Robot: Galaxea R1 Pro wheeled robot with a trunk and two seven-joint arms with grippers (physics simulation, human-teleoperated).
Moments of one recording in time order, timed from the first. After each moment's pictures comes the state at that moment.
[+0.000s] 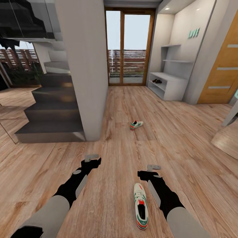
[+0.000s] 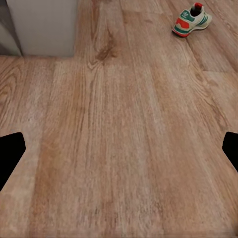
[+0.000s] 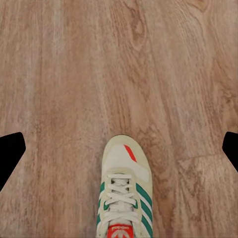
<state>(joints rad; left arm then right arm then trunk) -0.74 -0.07 -0.06 -0.56 0.12 0.01 -0.01 -0.62 0.11 0.05 -0.72 -0.11 0.37 -0.17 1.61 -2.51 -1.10</state>
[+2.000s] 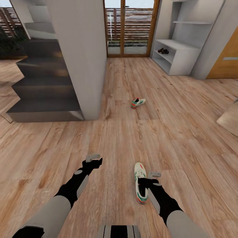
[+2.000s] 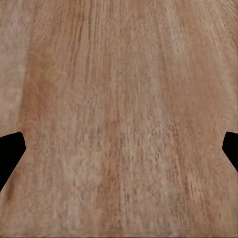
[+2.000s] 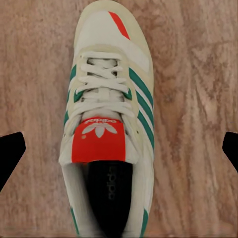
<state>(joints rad) -0.74 -0.08 -0.06 -0.56 0.12 0.01 -0.01 -0.62 0.11 0.05 -0.56 -0.11 0.23 -0.17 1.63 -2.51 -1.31</state>
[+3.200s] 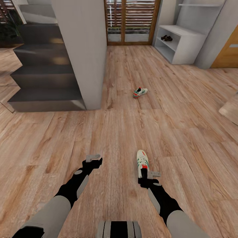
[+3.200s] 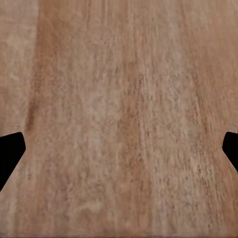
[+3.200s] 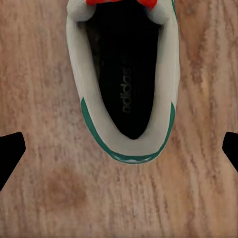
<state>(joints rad) -0.74 -0.08 -0.06 -0.56 0.12 0.01 -0.01 -0.62 0.11 0.05 -0.56 -0.11 0.23 -0.17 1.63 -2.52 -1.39</state>
